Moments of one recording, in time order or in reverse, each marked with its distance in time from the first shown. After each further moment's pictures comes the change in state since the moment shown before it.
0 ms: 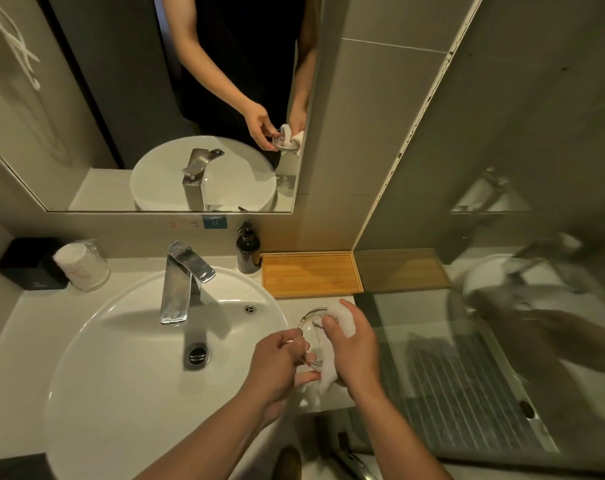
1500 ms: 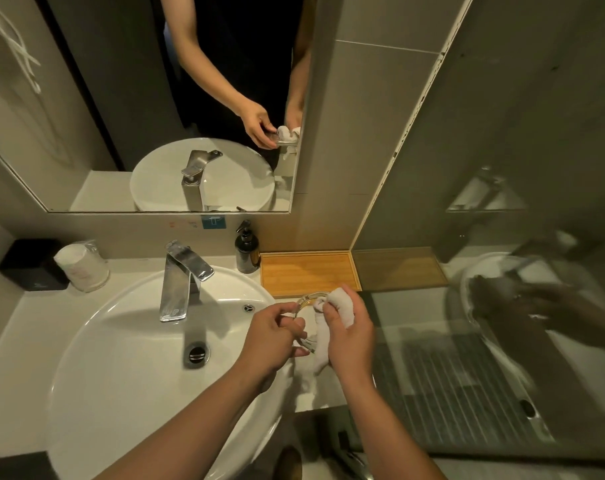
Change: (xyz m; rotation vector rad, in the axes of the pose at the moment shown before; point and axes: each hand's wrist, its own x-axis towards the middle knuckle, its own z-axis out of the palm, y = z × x) left_hand 0.013 0.021 0.001 0.160 0.043 0.182; right_hand -0.003 -0.011 0.008 0.100 0.103 -0.100
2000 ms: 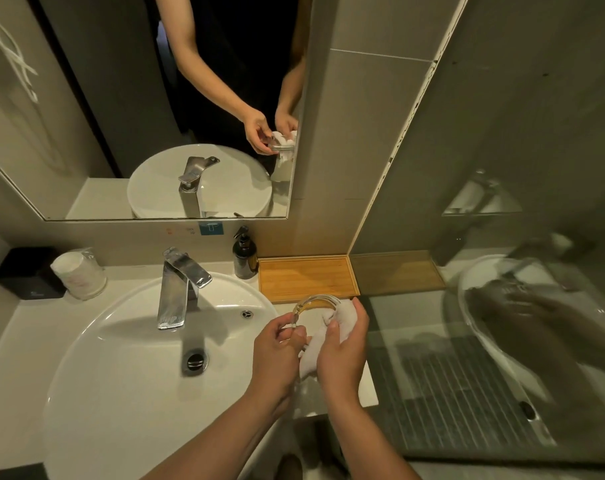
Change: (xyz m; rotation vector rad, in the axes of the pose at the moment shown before) left_hand -0.010 -0.018 0.019 -0.183 0.132 -0.023; right_hand -0.020 0.003 0.015 0.034 0.138 0.048
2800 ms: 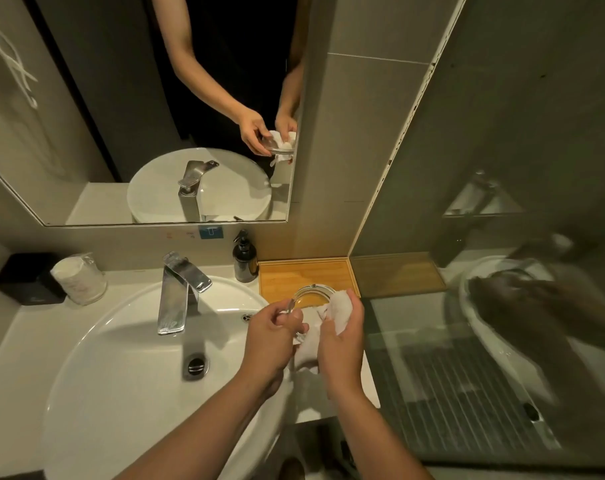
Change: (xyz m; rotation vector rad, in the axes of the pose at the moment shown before) left_hand 0.014 0.031 -0.003 0.059 -0.042 0.070; right_hand 0.012 -0.012 0.002 0.061 -0.136 0.018
